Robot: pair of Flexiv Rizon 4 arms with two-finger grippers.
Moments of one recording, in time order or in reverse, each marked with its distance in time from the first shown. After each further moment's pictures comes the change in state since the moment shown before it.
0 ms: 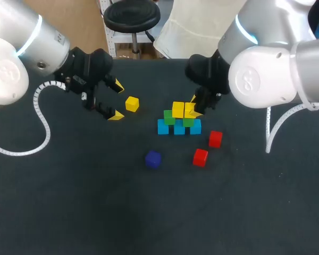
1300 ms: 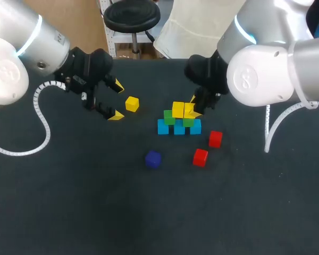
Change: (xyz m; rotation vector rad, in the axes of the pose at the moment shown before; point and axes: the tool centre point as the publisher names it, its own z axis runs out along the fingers) left arm 0.000 0.000 0.000 0.000 0.000 0.000; right arm 0.000 -0.003 0.004 -0.009 -0.002 0.006
